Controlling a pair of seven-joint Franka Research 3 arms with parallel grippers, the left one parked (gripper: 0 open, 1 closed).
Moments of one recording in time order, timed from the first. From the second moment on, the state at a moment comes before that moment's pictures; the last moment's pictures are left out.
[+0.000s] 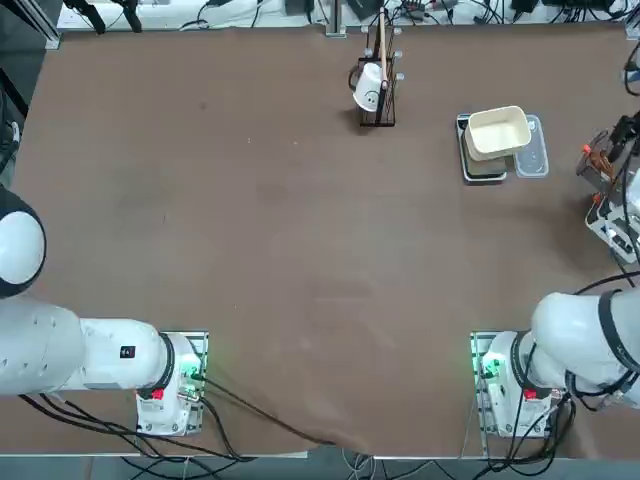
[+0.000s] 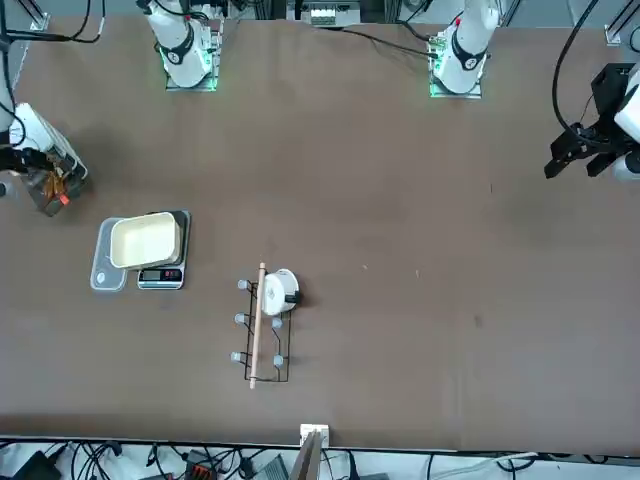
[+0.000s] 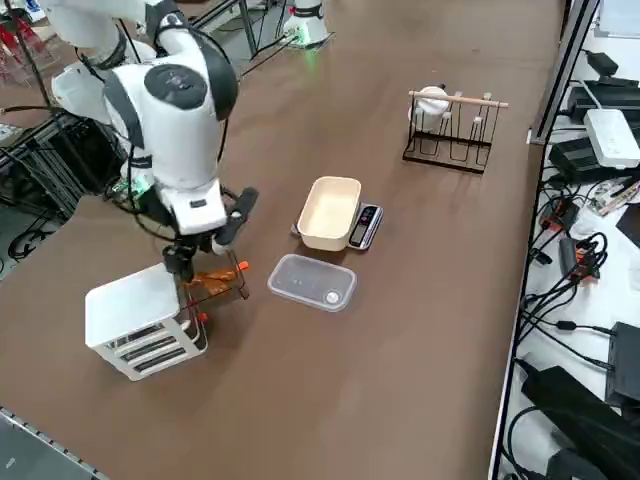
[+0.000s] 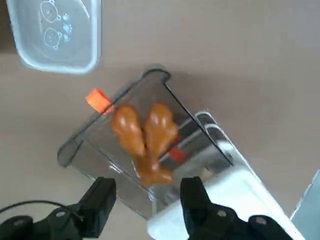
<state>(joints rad) -0.48 0.19 -0.06 -2.01 -0.23 1.99 -0.53</state>
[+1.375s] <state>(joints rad) -0.50 0.27 -0.05 -2.04 -0.23 2.12 -0.52</state>
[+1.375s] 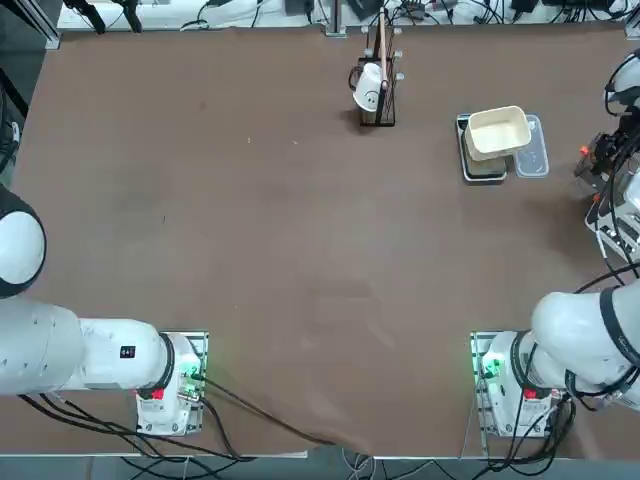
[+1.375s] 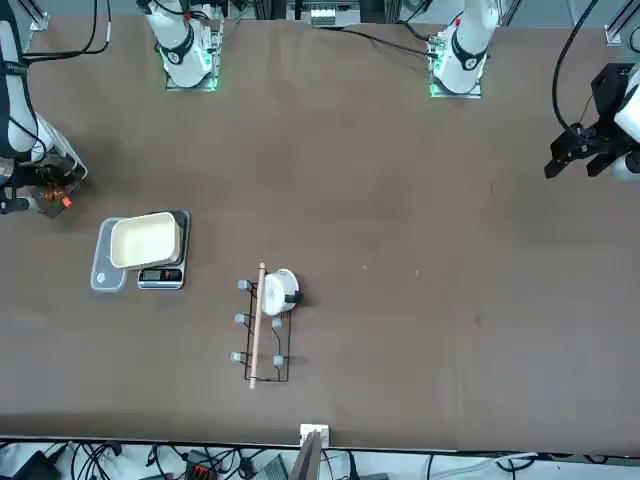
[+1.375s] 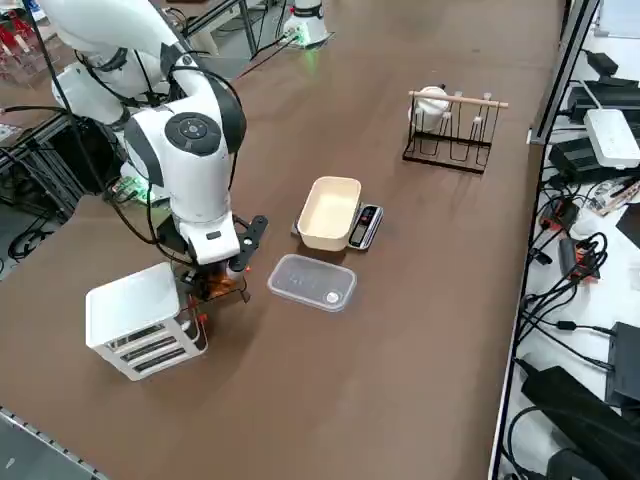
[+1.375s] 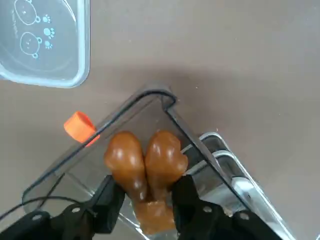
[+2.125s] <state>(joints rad) -0.46 0.21 -0.04 -1.89 -0.11 1.84 -0.52</state>
